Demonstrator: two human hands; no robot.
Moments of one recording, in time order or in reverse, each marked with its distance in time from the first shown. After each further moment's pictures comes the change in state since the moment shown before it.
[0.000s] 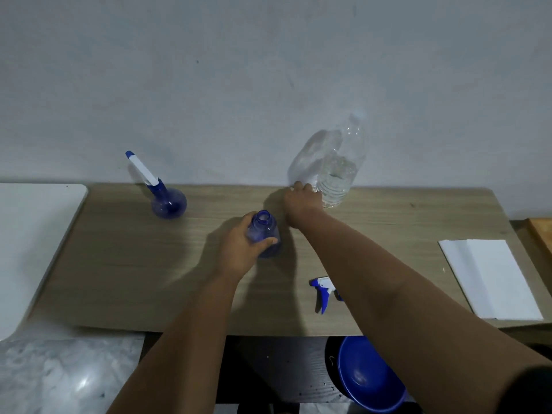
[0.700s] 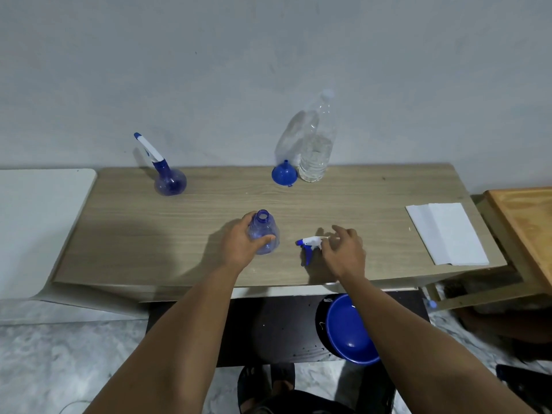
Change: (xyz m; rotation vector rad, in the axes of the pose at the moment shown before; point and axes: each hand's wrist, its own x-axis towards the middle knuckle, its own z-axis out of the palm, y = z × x) left_hand -0.096 0.022 0.004 0.075 -0.089 -0.075; right_hand -0.217 0.075 0.122 0.854 0.279 0.383
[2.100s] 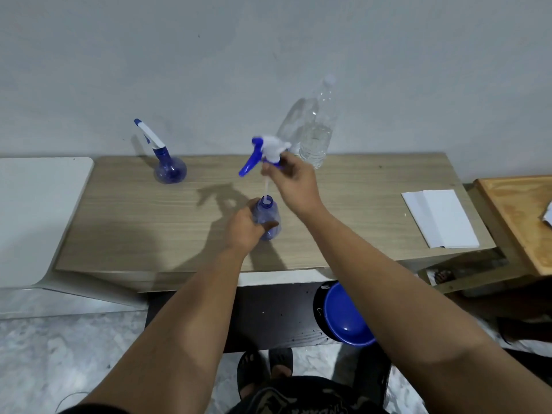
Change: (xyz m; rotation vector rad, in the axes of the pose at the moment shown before) left_hand 0.003 -0.008 0.005 -0.126 -0.013 0.004; right_hand -0.019 -0.182 -0.031 0.840 -0.119 -0.367
